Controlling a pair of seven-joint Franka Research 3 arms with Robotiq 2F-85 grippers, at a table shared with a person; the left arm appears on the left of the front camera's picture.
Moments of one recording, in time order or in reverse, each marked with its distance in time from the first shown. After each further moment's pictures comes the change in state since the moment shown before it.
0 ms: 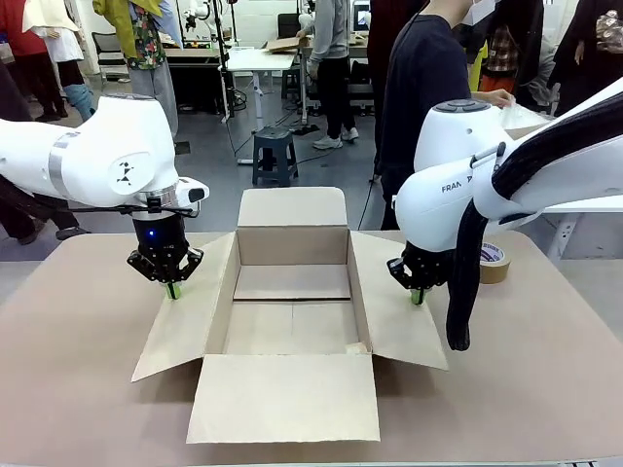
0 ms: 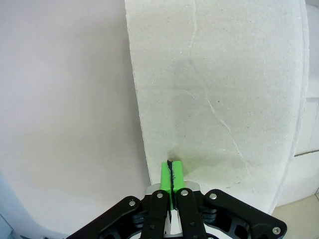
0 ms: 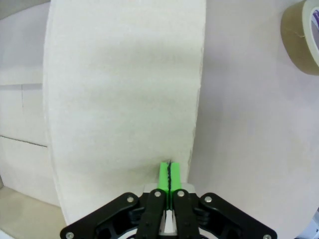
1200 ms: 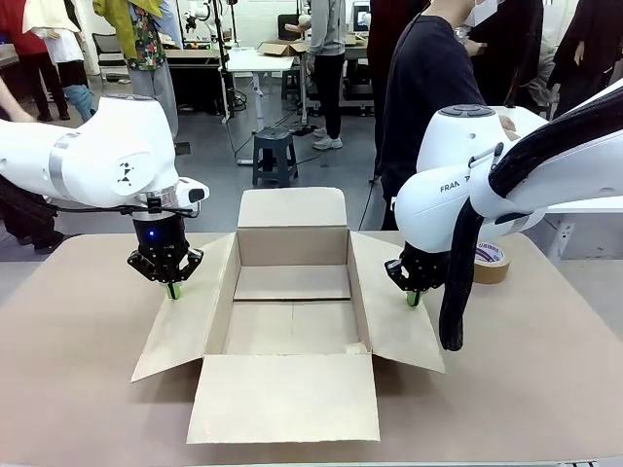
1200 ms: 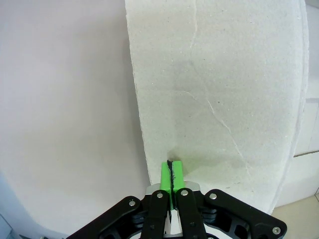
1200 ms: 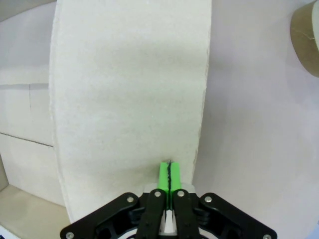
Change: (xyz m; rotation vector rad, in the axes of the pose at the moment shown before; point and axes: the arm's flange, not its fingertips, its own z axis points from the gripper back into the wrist) left arm 0.000 0.000 0.000 0.000 -0.001 0.005; right arm 0.000 0.001 -0.001 0.039 -0.007 0.001
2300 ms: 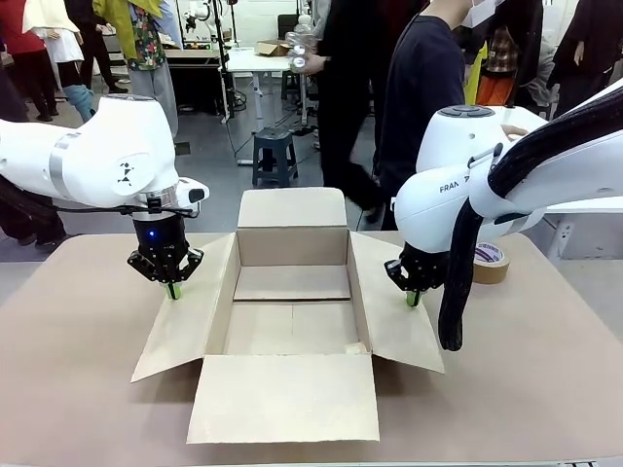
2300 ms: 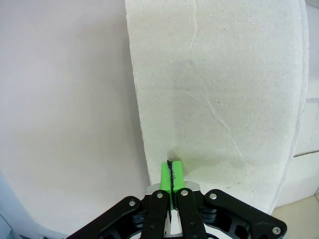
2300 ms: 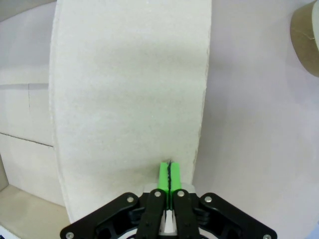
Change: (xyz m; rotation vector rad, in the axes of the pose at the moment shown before) left arm 0.000 0.000 0.000 0.000 0.000 0.000; right arm 0.000 0.000 0.000 0.000 0.000 0.000
